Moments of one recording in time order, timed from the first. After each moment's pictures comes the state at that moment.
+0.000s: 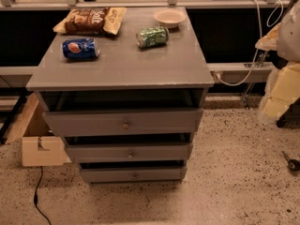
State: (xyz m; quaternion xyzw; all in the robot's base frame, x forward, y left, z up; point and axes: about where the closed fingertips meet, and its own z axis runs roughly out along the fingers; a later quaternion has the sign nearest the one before) arm 0.438 -0.217 0.976 -0.60 0.78 -0.03 0.16
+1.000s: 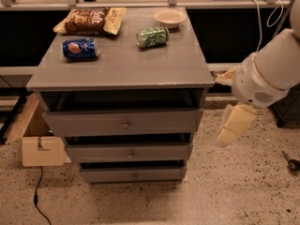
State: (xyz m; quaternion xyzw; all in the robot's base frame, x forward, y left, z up) arm 0.455 -0.168 0.879 -0.62 0.76 0.05 0.20
